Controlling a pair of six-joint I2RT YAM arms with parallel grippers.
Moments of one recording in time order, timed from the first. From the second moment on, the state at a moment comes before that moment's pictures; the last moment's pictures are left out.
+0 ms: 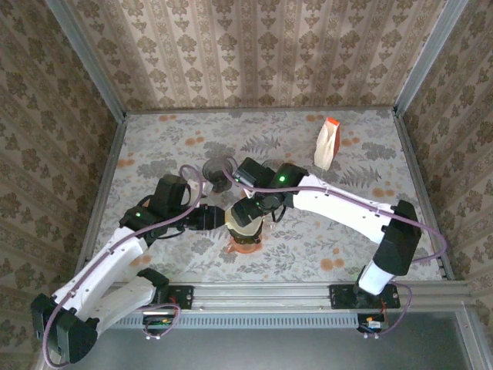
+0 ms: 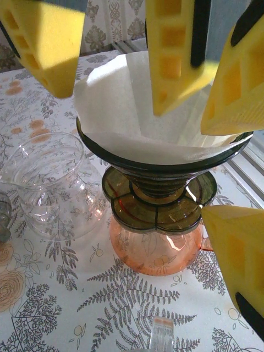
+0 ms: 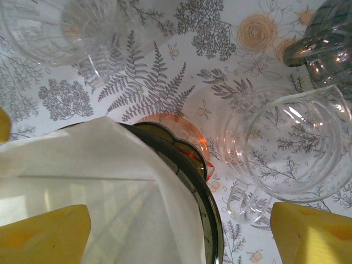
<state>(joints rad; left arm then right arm) -0.57 0.89 0.75 -0.67 0.56 -0.53 0.94 1.67 1.53 -1.04 0.05 0.37</state>
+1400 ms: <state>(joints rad) -0.57 0.90 0.71 -0.62 0.58 -0.53 0.95 1.78 1.47 -1.02 0.07 0.37</state>
